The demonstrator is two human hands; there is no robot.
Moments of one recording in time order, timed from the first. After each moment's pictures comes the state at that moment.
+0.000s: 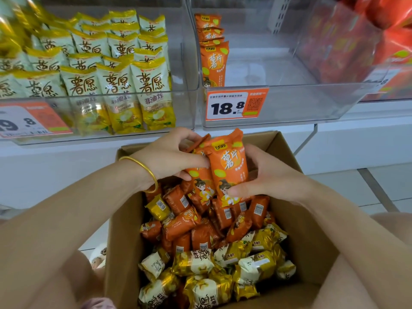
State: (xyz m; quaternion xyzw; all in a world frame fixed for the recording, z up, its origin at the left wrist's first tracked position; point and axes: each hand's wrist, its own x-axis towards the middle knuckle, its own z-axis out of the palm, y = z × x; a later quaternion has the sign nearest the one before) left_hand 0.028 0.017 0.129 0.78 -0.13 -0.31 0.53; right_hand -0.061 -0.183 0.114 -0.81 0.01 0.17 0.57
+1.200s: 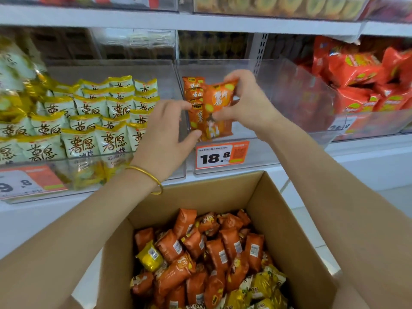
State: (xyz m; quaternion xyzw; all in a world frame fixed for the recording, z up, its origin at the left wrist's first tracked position) left_hand 0.076 -0.015 0.188 0.86 -0.32 0.16 0.36; right_hand 0.067 -0.199 0.217 -0.84 0.01 -0.17 0.52
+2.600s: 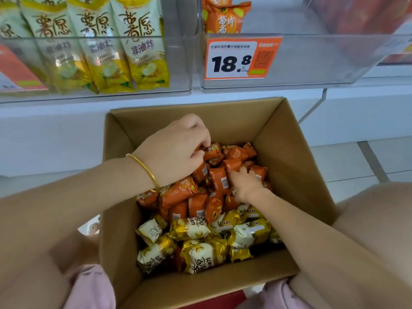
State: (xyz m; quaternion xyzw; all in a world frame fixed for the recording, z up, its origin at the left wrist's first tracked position) left_hand -0.004 0.023 0.102 0.89 -0.40 -0.11 0.19; right_hand -0.067 -0.171 -0.064 -0.94 0.10 0.34 0.00
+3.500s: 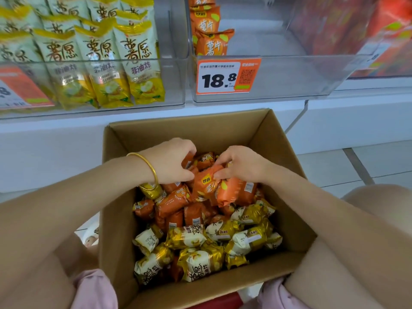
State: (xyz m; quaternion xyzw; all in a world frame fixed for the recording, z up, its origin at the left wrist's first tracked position) left_hand 0.009 0.019 0.099 0.89 -0.35 -0.28 0.11; right_hand -0.051 -0.172 0.063 -0.93 0.03 0.22 0.30
